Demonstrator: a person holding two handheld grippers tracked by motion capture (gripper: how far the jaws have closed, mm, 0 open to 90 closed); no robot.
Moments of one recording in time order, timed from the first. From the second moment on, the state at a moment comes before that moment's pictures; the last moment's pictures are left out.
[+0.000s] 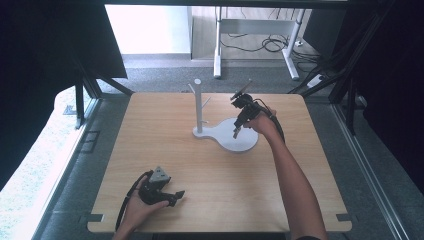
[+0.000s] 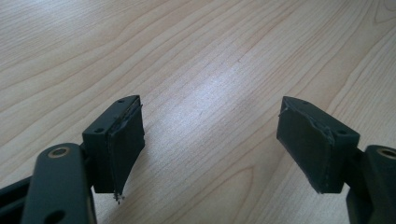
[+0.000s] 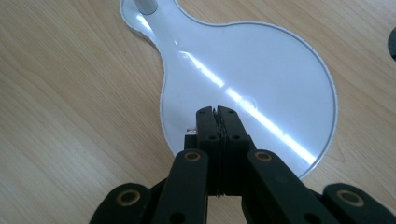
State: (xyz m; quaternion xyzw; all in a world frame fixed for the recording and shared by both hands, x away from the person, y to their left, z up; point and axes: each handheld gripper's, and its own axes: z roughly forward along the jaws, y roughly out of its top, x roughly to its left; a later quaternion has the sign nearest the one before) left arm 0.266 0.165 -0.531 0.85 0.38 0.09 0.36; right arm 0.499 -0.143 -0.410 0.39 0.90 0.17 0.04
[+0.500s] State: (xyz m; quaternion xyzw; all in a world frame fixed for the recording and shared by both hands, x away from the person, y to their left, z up) left arm 0.265 0.164 -0.531 0.84 0.38 0.09 0.37; right arm 0.515 -0.139 -0.431 0.41 0.90 0.16 0.05
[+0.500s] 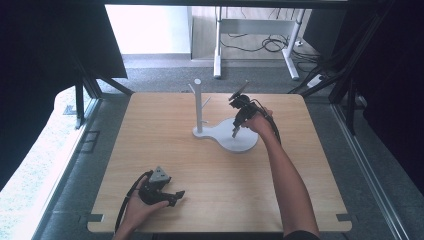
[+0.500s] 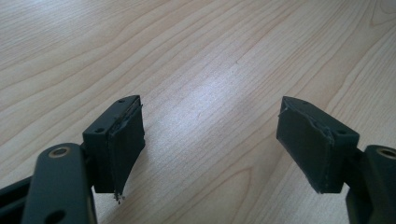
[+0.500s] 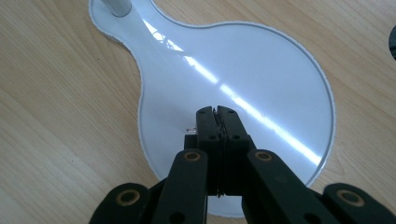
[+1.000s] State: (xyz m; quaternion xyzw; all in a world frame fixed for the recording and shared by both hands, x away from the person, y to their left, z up) left arm 0.266 0.163 -0.532 0.85 0.38 0.09 0.36; right arm 0.518 -0.142 -0.459 0.42 0.89 0.17 0.04
